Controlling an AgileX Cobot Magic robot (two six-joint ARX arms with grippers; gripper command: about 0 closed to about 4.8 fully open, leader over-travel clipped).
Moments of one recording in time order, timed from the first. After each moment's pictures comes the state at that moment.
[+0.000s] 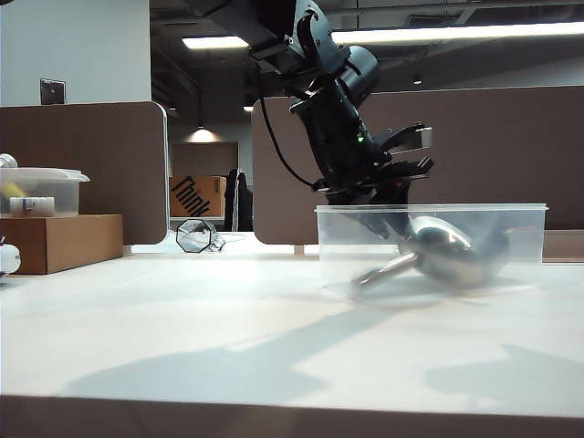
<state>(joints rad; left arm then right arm) -0.69 2.46 2.35 -0.75 0.18 0.20 0.21 0.08 0.00 -0.02 -0.08 0.08</state>
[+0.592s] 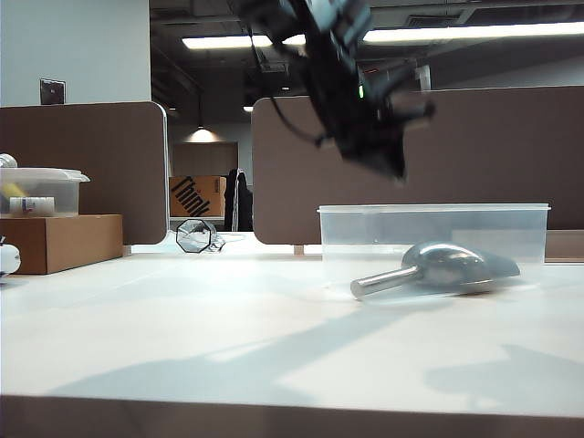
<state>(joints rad) -0.69 2.36 2.35 -0.64 0.17 0.18 0.21 0.08 0.00 -0.02 -0.08 0.08</state>
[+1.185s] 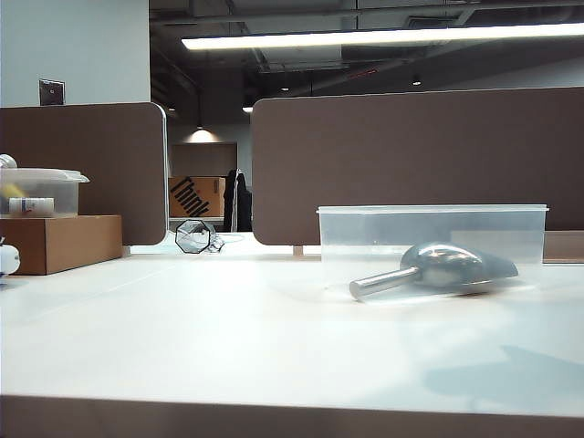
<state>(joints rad) -0.89 1.84 2.35 -0.80 -0.09 0.18 0.21 0.08 0.00 -0.02 -0.08 0.08</state>
